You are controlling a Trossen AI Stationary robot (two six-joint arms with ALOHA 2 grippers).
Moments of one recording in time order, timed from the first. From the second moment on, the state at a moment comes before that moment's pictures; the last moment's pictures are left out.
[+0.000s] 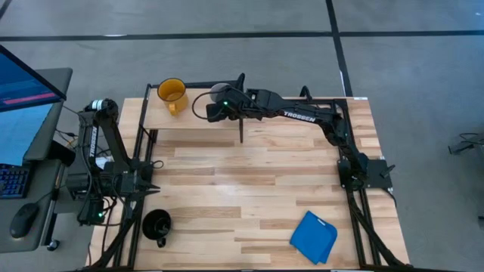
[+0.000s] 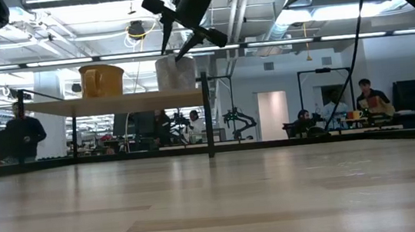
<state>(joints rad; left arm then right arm) -1.49 0.93 0.84 -1.40 -1.16 -1.42 -0.22 2.18 2.26 -0.90 0.24 0.91</state>
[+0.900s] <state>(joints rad) -1.49 0.93 0.84 -1.40 -1.16 -1.42 -0.22 2.18 2.26 -0.91 0.24 0.89</state>
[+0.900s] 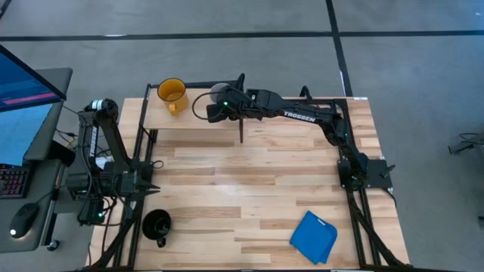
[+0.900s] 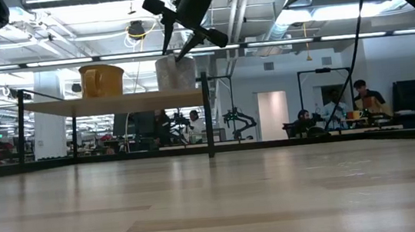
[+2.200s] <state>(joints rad) -1.49 0.93 0.84 -1.41 -1.12 -1.42 -0.25 2.15 2.34 -1.05 0.32 0.87</state>
